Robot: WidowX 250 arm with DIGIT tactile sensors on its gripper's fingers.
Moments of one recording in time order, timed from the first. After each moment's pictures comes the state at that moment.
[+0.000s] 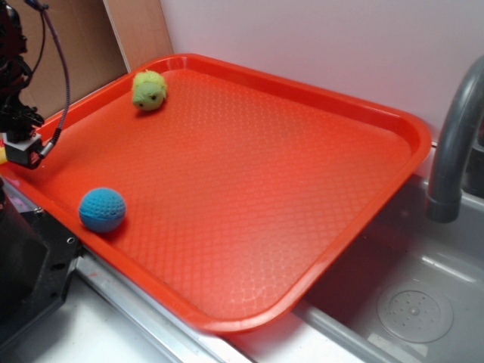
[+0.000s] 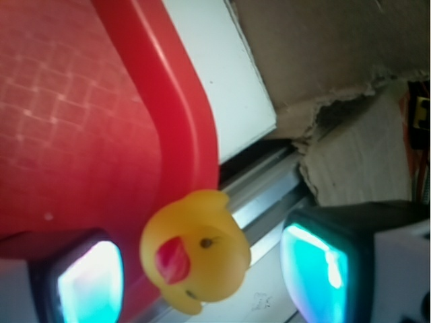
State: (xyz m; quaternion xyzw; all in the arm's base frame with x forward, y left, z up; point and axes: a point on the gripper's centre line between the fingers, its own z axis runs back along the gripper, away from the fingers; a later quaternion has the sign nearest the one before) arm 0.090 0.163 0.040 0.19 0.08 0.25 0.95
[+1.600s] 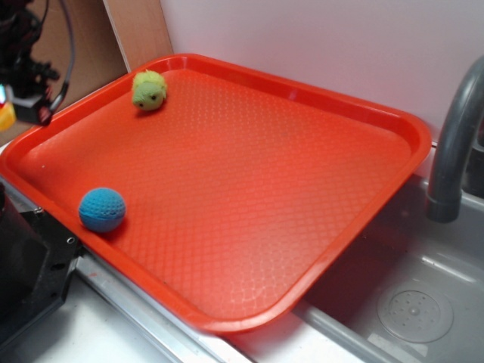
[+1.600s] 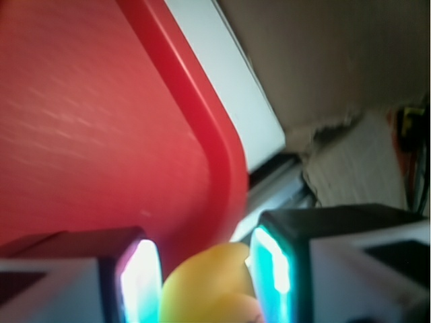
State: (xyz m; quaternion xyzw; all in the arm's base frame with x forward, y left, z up) arm 0.132 0.130 0.090 0.15 0.04 0.26 0.95
